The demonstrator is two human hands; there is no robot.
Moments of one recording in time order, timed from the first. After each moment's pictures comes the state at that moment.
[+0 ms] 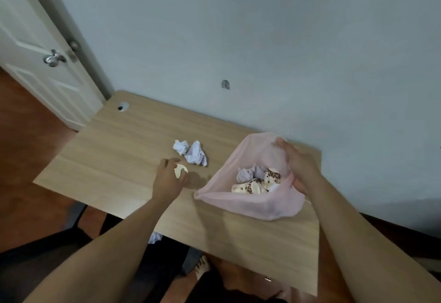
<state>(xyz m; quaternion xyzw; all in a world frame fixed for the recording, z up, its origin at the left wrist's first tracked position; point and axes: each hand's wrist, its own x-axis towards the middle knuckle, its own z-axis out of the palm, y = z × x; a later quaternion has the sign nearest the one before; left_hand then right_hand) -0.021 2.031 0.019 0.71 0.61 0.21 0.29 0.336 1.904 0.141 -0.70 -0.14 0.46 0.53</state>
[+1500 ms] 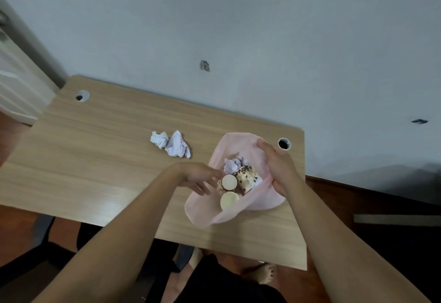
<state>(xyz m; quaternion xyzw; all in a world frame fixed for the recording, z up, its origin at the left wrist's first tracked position) 0.089 2.058 0.064 0.56 0.40 -0.27 0.68 0.289 1.909 0.127 -0.75 -0.08 0.43 0.50</state>
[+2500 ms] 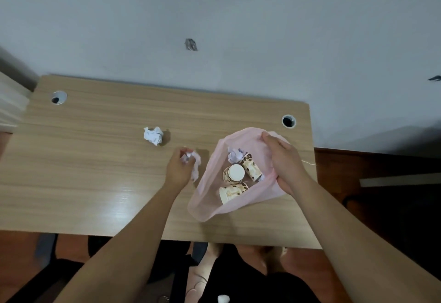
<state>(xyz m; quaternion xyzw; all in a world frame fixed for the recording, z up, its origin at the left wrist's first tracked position) 0.050 2.076 -0.061 0.59 0.54 0.17 0.58 0.274 1.911 0.097 -0.75 -0.02 0.41 0.52</state>
